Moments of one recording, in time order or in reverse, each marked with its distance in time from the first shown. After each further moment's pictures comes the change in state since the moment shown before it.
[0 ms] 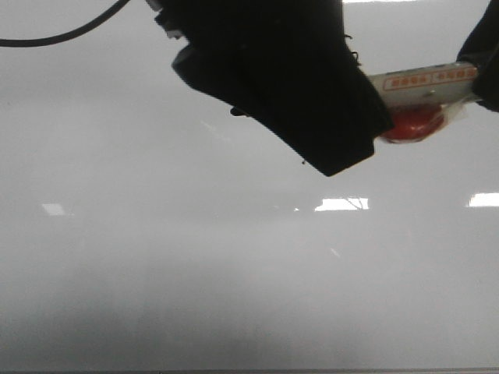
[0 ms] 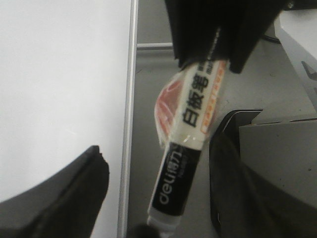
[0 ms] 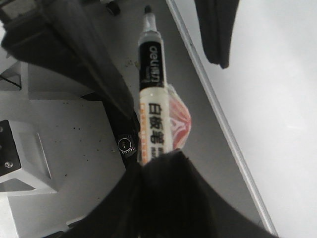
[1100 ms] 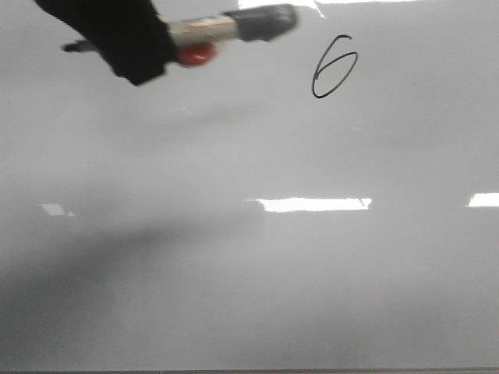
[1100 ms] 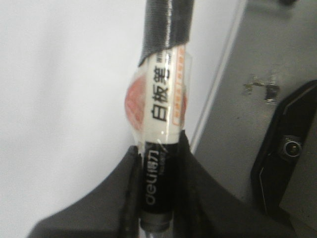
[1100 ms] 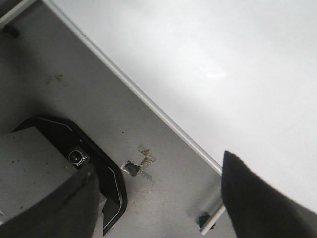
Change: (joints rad) left arm 0.146 -0.114 -0.012 0.529 0.161 -0.549; right arm -0.122 -0.132 -0.056 -0.293 0.055 0.394
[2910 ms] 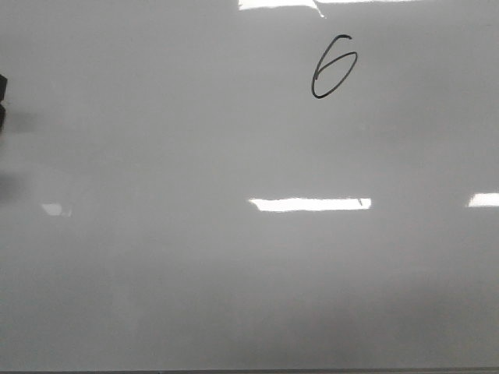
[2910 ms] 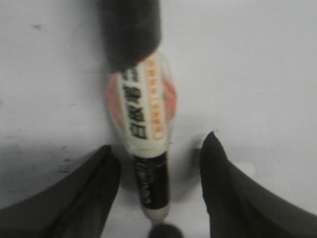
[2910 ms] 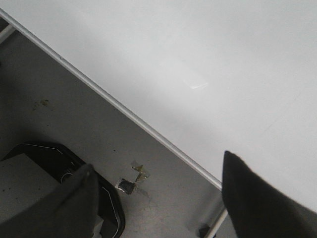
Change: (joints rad) left arm 0.751 0.070 0.509 0.184 -1.015 -0.657; right arm -0.009 -0.027 0.000 -0.030 -0.047 0.065
